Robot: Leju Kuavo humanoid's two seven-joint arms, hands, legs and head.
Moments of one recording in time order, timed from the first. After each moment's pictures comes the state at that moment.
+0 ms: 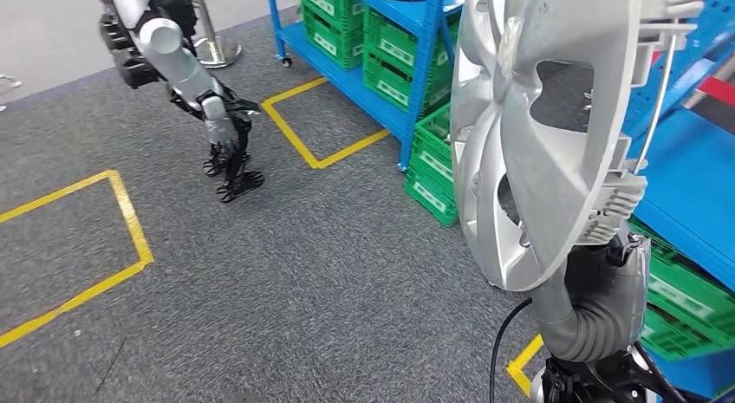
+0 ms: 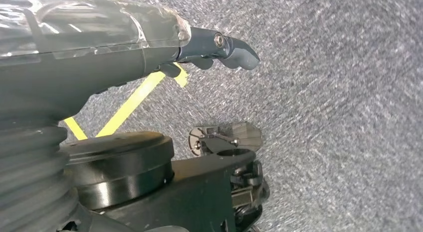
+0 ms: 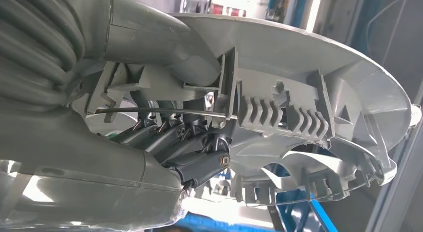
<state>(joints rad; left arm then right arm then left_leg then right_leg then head) -0.13 0.00 -1.12 -0.23 0.91 0.30 -0.08 -0.06 -0.39 0.58 -2.36 -0.01 -0.42 -0.14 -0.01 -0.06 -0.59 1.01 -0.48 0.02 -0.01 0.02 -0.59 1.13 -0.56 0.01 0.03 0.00</state>
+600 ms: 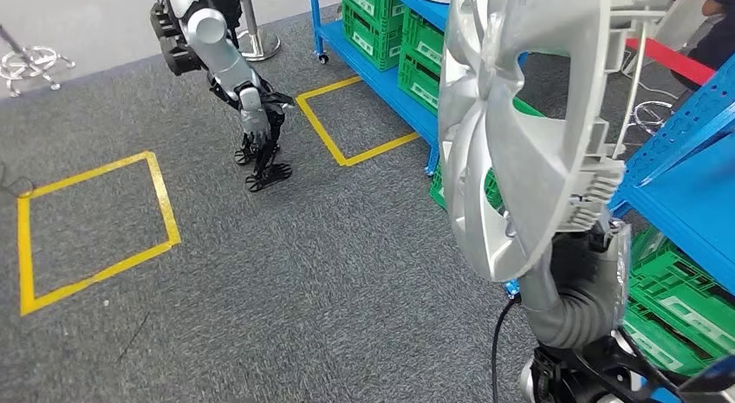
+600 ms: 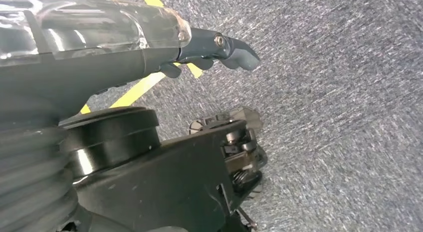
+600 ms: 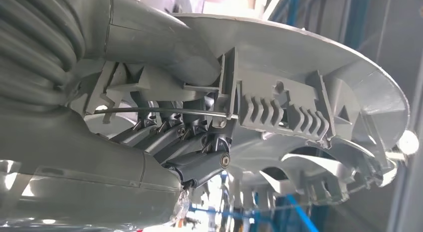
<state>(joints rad) -0.13 -0.01 -1.12 -0.23 0.90 0.30 -0.06 -0.07 -0.39 0.58 -2.36 -0.03 -0.42 -0.14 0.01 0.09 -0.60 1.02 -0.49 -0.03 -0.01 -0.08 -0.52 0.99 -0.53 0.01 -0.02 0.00</state>
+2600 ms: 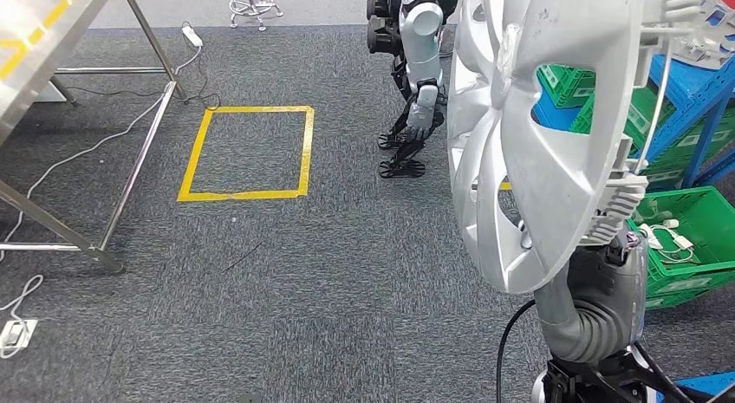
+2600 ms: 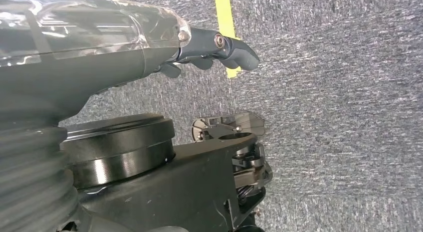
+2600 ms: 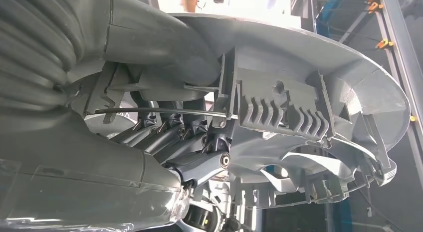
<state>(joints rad) -0.12 -0.02 -1.12 -0.23 0.90 0.30 -0.06 -0.05 -0.41 0.58 -2.36 -0.07 -0.41 -0.16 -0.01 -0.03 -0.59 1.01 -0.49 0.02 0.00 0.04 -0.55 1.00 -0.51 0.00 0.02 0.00</state>
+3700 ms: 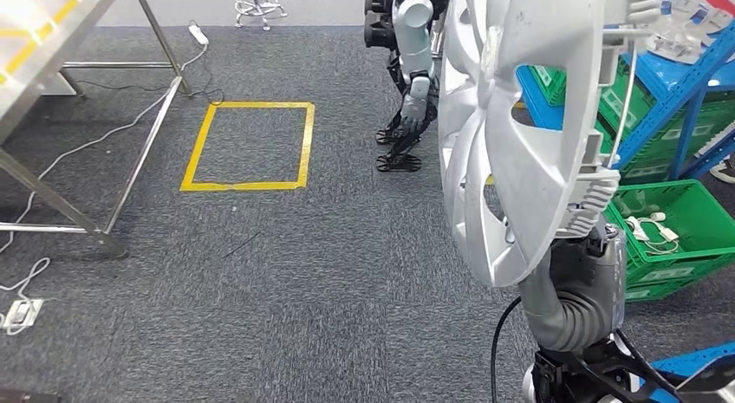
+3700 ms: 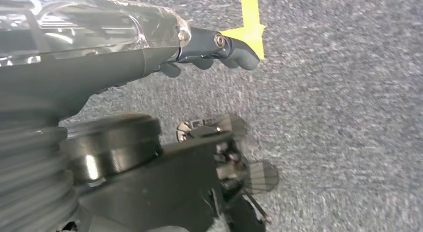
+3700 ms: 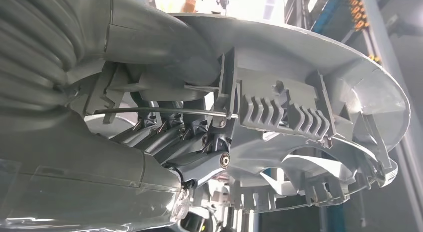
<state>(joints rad) -0.13 -0.02 -1.12 -0.22 0.90 0.30 -0.06 -0.04 -0.40 0.57 -2.34 -0.08 -0.40 -0.19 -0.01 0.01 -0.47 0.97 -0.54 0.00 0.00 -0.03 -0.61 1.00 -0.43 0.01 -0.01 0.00</state>
